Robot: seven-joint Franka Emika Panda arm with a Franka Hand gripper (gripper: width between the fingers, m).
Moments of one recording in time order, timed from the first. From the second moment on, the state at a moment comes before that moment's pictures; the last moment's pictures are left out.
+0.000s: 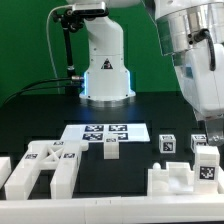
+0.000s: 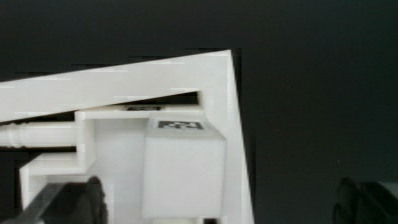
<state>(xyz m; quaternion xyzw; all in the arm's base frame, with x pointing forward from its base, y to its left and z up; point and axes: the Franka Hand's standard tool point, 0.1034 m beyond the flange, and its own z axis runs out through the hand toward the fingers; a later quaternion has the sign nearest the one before) 0.653 0.109 0.111 -0.65 0.74 0.00 0.13</state>
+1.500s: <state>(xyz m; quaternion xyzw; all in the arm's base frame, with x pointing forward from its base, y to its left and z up) 0.576 0.042 0.090 -0.97 0.21 -0.04 0.08</state>
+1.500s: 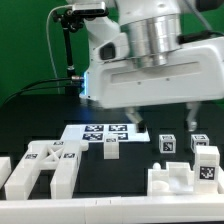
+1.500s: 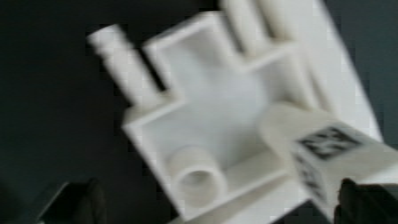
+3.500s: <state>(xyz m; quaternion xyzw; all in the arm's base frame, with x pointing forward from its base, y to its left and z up) 0.479 -0.015 0.042 -0.95 -0.07 0.29 0.02</state>
